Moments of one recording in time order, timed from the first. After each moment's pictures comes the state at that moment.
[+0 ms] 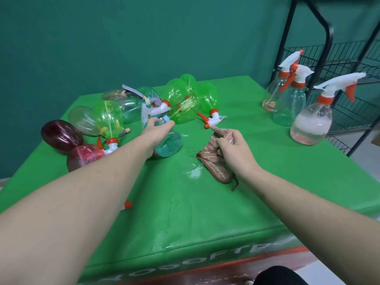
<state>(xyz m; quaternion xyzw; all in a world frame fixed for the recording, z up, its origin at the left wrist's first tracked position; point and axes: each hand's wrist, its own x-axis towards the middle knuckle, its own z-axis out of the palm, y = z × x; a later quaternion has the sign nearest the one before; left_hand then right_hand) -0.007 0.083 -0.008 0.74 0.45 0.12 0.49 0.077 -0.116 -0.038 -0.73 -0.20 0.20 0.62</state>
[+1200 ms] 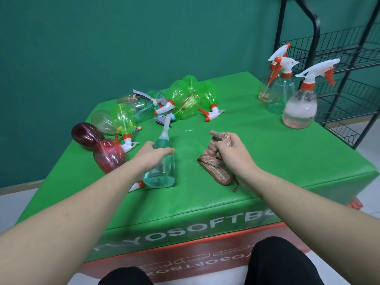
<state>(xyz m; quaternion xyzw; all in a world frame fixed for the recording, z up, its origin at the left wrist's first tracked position) -0.102 0.019 -0.005 0.78 0.45 0.07 0.43 0.030 -0.162 -0.037 -0.70 -0.20 0.23 0.64</state>
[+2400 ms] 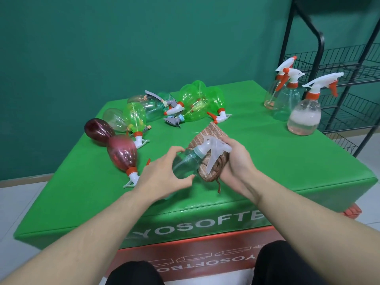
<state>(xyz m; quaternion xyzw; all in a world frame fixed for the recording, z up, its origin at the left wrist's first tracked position) -0.161 -0.023 -0.018 0.95 0.26 0.10 0.15 -0.020 -0.156 -0.012 -0.44 -0.07 0.43 0.78</state>
